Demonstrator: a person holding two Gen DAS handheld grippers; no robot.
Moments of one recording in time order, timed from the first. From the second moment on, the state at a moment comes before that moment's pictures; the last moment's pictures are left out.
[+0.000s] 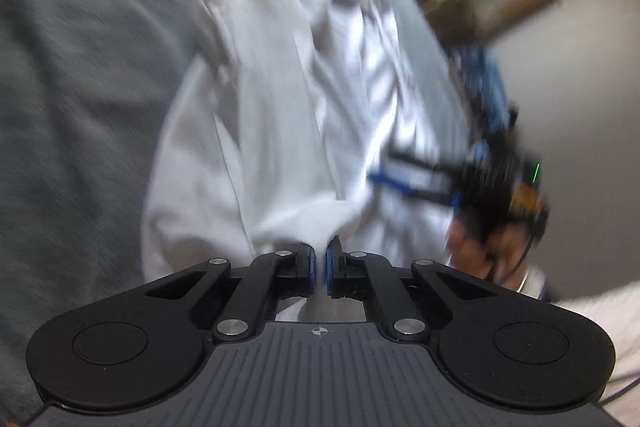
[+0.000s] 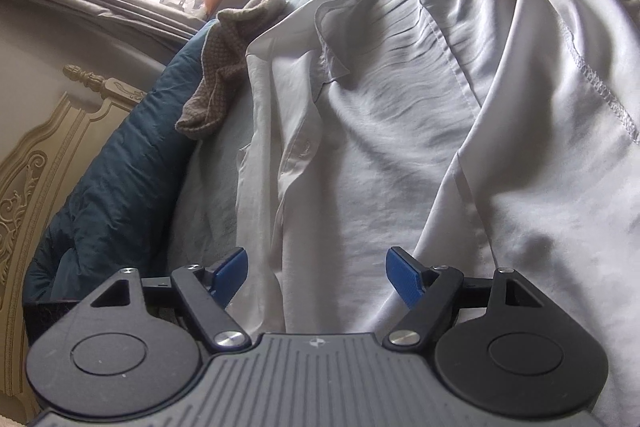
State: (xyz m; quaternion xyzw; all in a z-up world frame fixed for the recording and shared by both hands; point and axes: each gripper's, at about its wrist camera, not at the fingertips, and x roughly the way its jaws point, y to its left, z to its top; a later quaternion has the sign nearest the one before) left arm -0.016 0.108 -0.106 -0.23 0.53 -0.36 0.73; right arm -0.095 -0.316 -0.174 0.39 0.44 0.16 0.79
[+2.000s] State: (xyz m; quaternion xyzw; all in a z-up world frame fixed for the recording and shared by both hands) left arm -0.061 0.025 -0.111 0.03 0.47 -0.35 0.81; right arm 0.086 -0.306 -0.155 0.29 0.41 0.12 0.86
